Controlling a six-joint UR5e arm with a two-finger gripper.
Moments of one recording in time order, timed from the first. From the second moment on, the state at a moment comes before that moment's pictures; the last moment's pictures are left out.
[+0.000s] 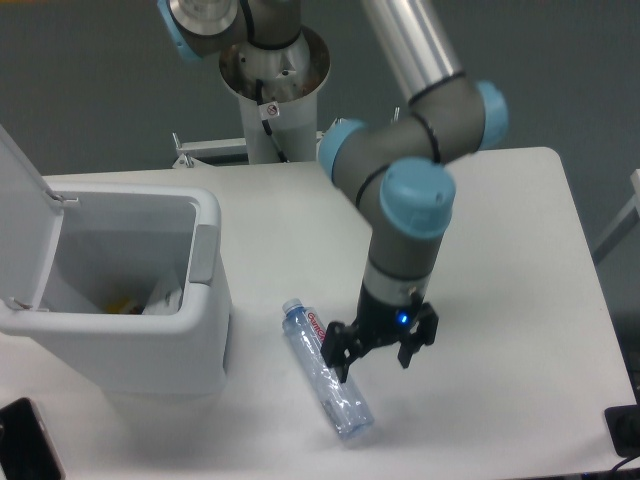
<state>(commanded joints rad) 2.40 -2.17 -1.45 -0.87 1.39 0.14</state>
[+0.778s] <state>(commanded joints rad) 2.38 -2.27 -1.44 -0.83 1.44 0.07</state>
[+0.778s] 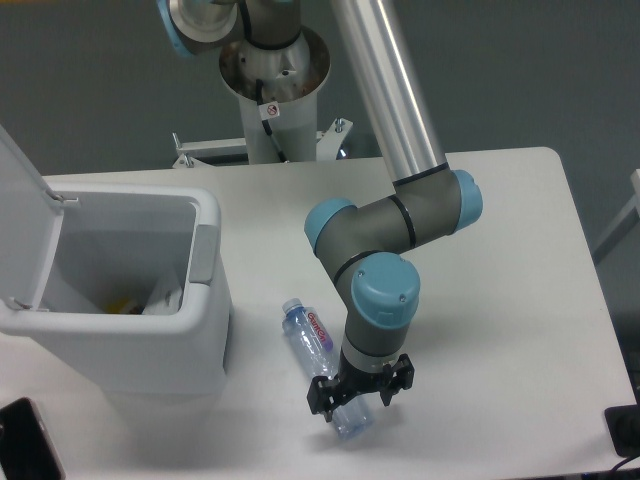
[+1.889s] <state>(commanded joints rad) 2.36 -2.27 -1.44 -0.83 1.49 0.06</state>
